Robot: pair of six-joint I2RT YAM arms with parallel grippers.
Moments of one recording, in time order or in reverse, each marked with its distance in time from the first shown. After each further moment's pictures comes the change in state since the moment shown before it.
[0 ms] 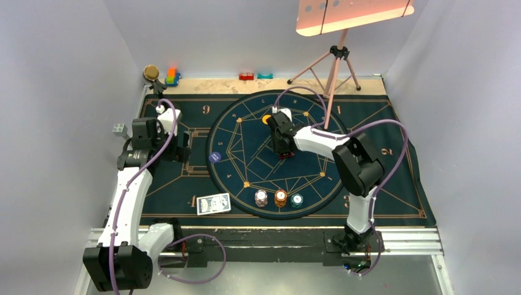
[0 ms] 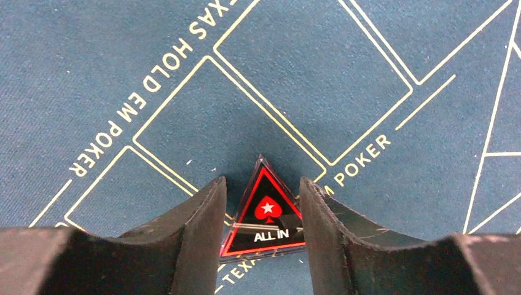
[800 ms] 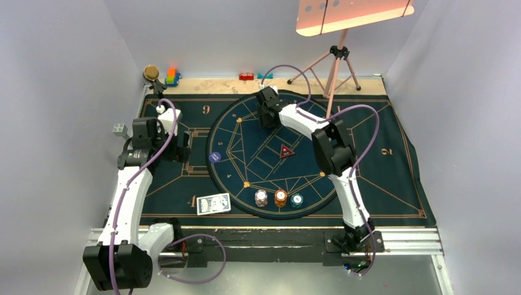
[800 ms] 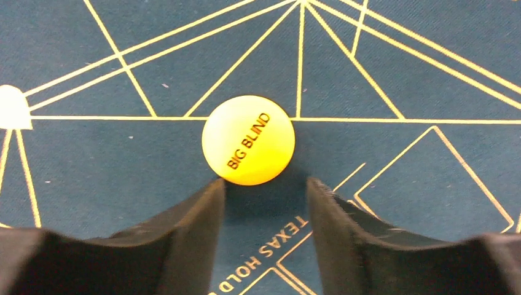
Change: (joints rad) left arm 0.000 0.008 0.000 0.001 -0.001 0.000; right arm -0.059 0.401 0.614 -0.124 -0.031 -0.080
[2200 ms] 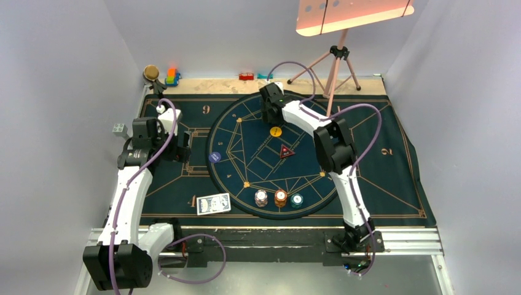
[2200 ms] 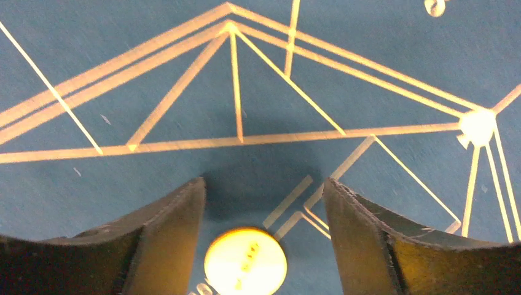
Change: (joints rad) left arm 0.000 0.001 0.002 -0.003 0.005 0.000; right arm -0.039 0.048 0.094 -0.044 0.057 0.001
